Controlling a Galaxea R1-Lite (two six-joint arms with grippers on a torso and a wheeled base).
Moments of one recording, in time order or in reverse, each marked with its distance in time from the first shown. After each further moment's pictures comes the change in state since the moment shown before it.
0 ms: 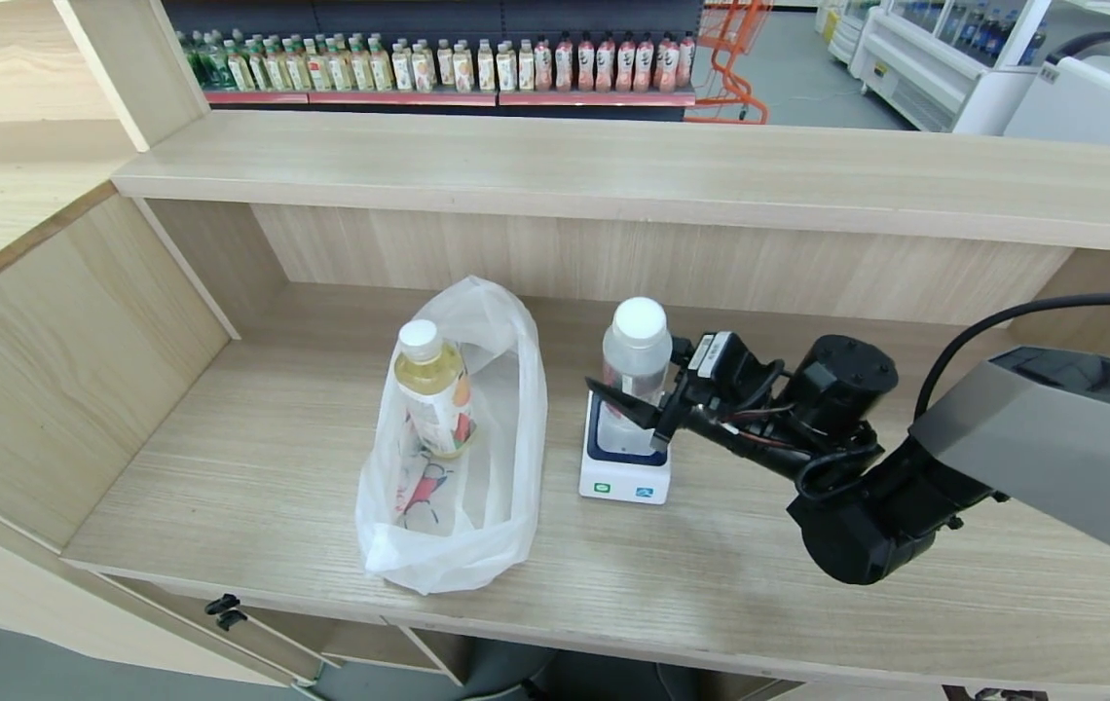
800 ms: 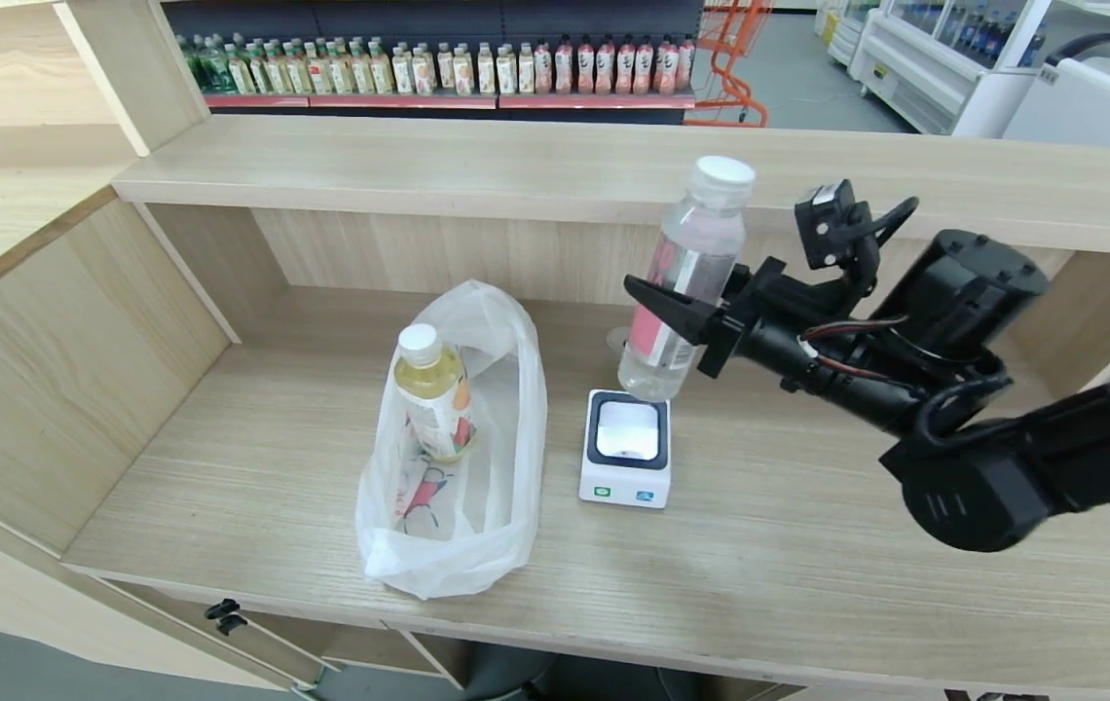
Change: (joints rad) left arm 0.000 0.000 0.000 0.000 0.000 -0.001; right arm 0.022 -0.328 0.036 0.260 -0.104 0.516
